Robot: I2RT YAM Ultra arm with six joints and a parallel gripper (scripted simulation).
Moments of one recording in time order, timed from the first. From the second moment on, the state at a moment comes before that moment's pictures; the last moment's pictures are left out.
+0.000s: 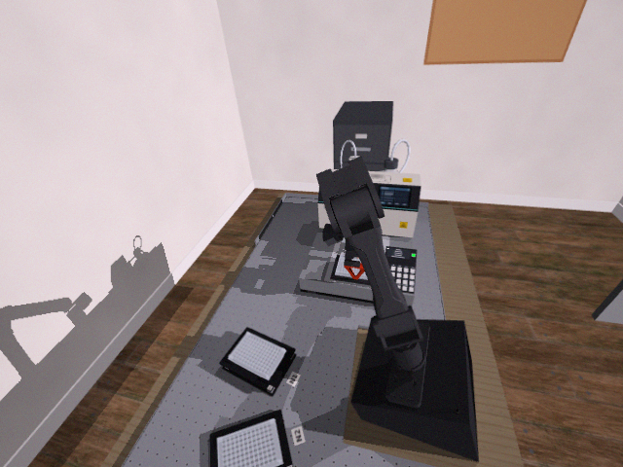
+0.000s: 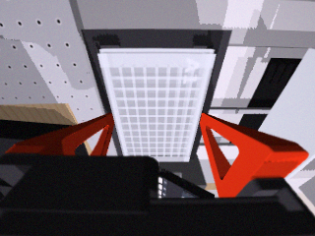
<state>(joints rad) -1.13 1.69 1.08 -0.82 -0.33 -1.26</state>
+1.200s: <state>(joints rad) -1.16 1.64 1.16 -0.96 -0.33 -1.29</state>
